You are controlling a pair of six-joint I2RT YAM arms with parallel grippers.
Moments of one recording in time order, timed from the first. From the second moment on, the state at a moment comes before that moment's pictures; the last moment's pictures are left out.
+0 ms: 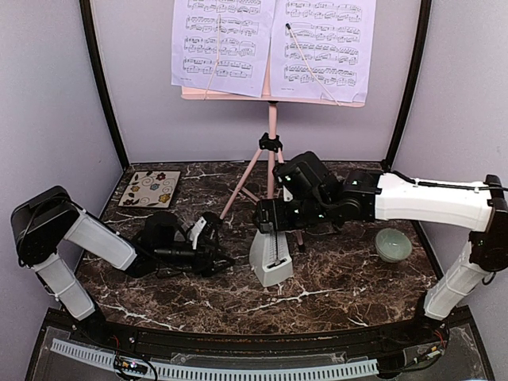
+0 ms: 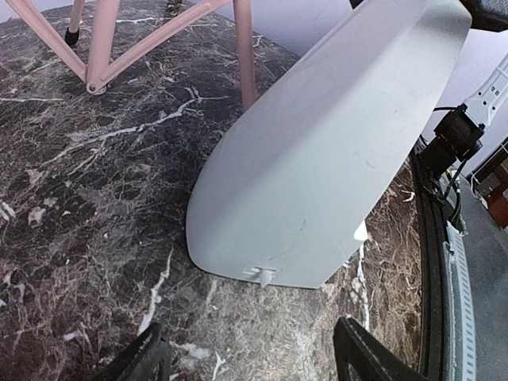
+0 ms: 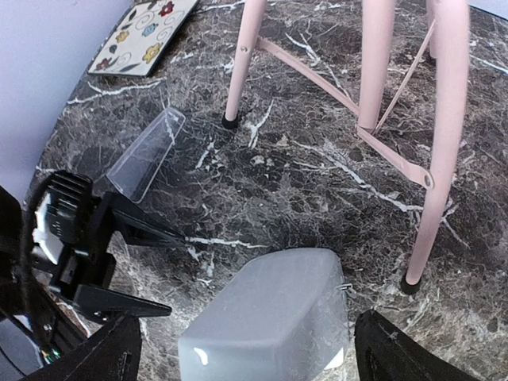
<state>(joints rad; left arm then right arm) -0.71 1.64 0.46 0.73 0.55 -0.21 1.06 1.56 1.31 -0.53 0.22 0.66</state>
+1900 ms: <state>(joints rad) -0.81 1.88 0.79 0.40 0.52 0.31 1.06 1.61 1.29 -0.61 0.14 0.55</state>
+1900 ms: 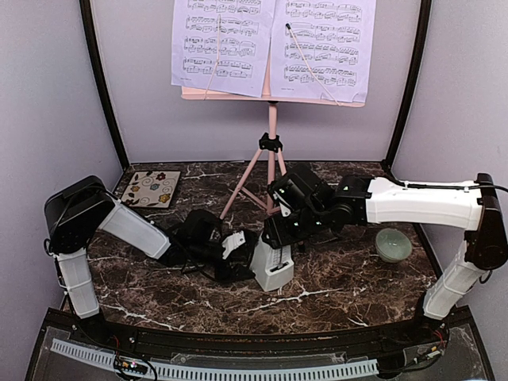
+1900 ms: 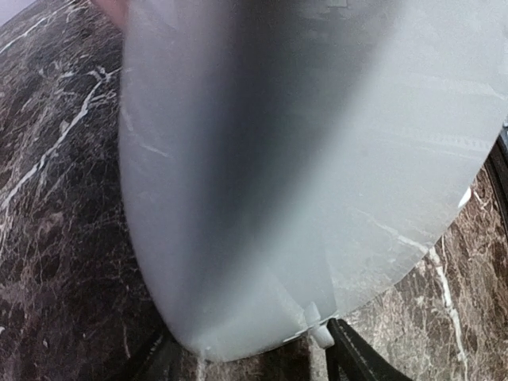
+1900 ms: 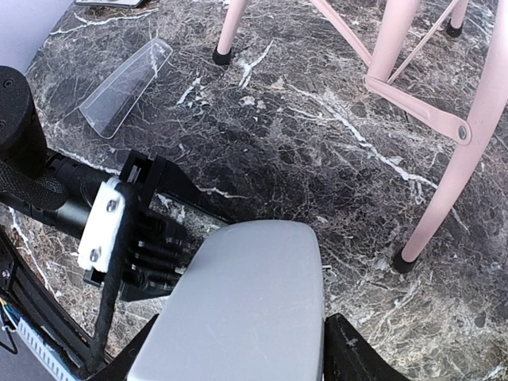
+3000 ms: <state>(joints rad) -0.72 1.63 0.59 0.44 0.51 -0.01 0.84 1.32 0.92 -0.46 0.06 0.49</state>
